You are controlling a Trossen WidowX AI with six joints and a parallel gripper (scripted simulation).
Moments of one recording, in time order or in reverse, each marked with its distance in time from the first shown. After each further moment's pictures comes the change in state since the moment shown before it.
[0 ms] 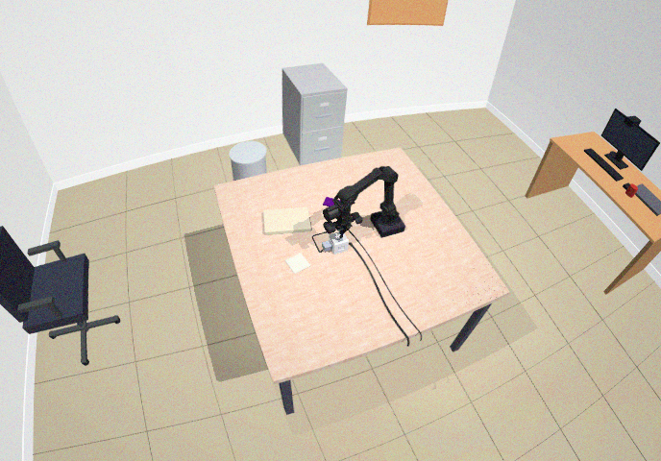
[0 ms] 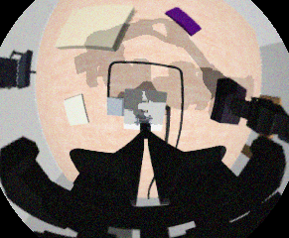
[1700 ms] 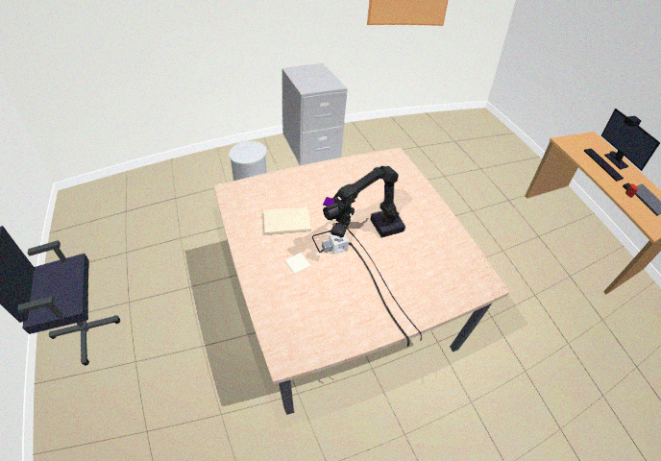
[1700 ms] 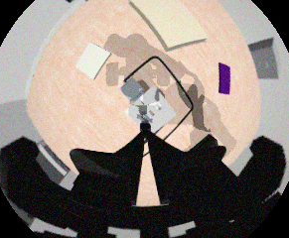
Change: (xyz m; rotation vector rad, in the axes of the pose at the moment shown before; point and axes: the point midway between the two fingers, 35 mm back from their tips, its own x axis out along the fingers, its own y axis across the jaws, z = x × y) arm -0.011 0.000 0.000 -0.766 0.000 0.001
